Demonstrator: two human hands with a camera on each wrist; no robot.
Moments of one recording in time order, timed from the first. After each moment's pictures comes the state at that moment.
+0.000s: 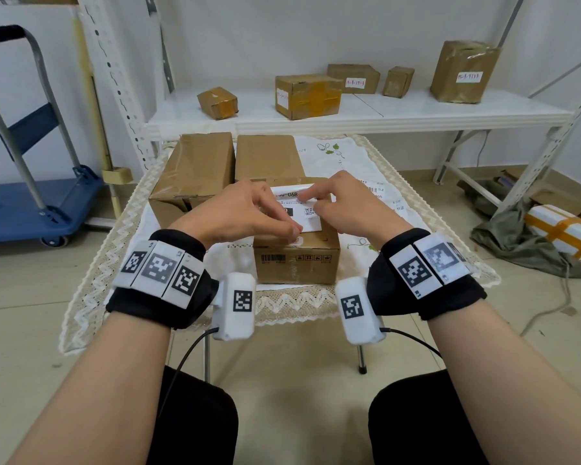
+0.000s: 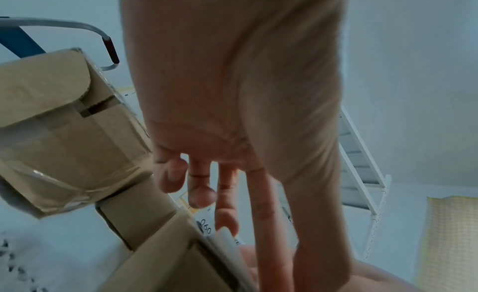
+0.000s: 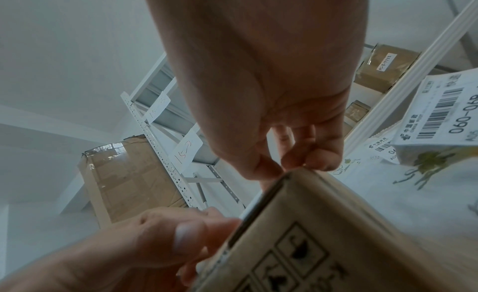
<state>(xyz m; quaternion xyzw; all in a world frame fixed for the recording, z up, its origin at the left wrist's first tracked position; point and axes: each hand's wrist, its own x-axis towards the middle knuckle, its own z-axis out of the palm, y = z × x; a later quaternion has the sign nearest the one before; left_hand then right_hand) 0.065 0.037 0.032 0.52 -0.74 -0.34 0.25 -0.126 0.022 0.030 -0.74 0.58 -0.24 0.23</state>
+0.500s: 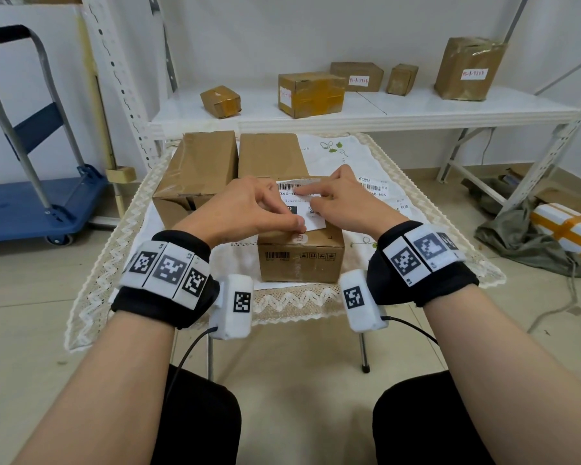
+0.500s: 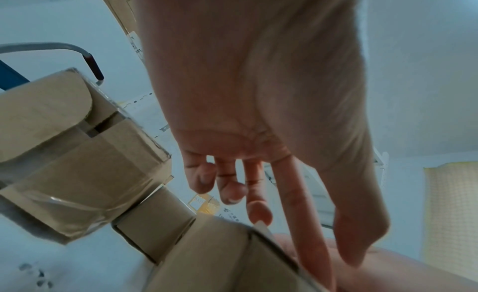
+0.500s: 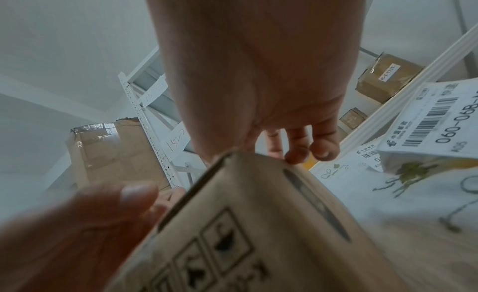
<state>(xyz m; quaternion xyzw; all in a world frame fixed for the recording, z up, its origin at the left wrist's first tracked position) 0.064 0.039 0.031 0.51 -0.75 -0.32 0.27 -0.125 0.009 0.023 -0.76 0.59 -0.18 0.22</state>
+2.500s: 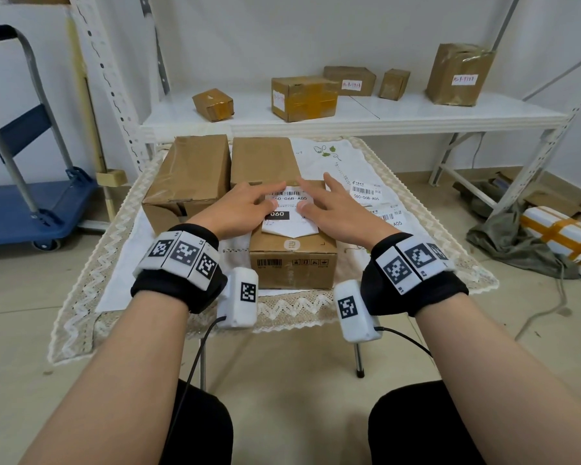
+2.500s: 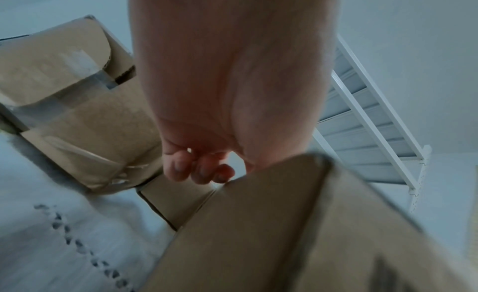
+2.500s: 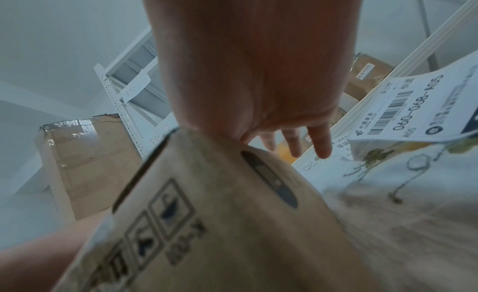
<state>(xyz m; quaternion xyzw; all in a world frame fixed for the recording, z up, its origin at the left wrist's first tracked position) 0.070 -0.035 -0.010 0.55 -0.74 -0.31 0.22 -0.134 -0.006 -0.001 -0.75 0.59 -0.17 0.26</state>
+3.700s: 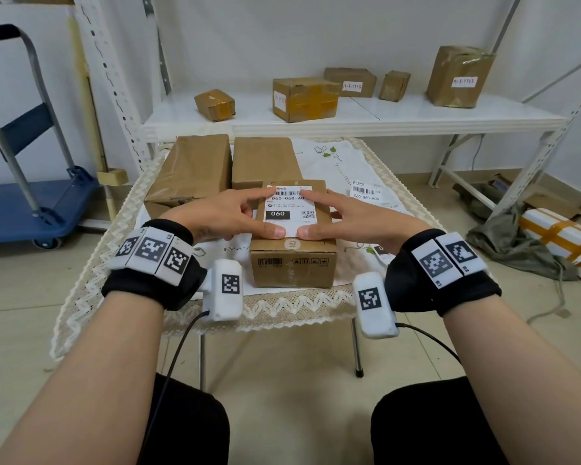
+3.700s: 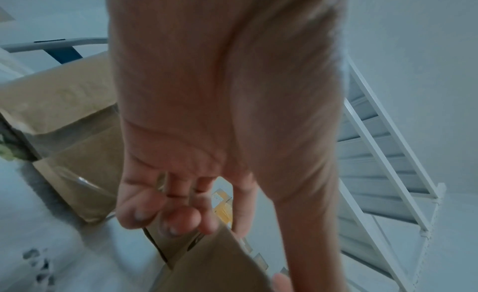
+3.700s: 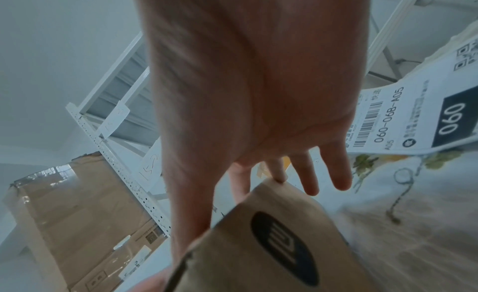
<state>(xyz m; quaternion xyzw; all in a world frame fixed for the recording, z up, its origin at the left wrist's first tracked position) 0.083 0.003 0.018 0.57 -0.70 -0.40 0.16 -0.156 0.010 0.014 -0.73 0.54 -0.14 0.39</state>
